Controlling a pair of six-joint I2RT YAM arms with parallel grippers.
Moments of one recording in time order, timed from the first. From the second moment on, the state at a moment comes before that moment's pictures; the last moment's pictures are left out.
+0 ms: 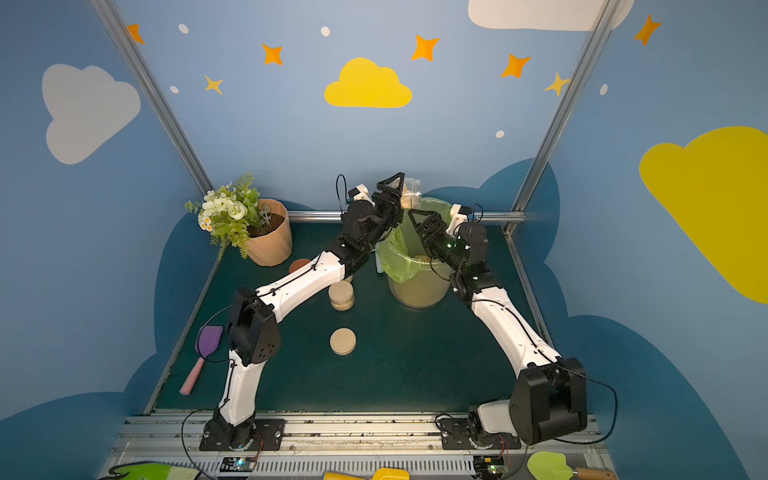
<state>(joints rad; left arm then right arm) -0.70 2.11 1.96 0.37 -0.19 -1.56 0.28 1.37 1.13 0.15 -0.42 1.13</state>
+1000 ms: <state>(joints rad) -0.69 2.14 1.96 0.31 -0.12 -1.44 0.22 1.54 1.67 -0.81 -0.33 0.12</state>
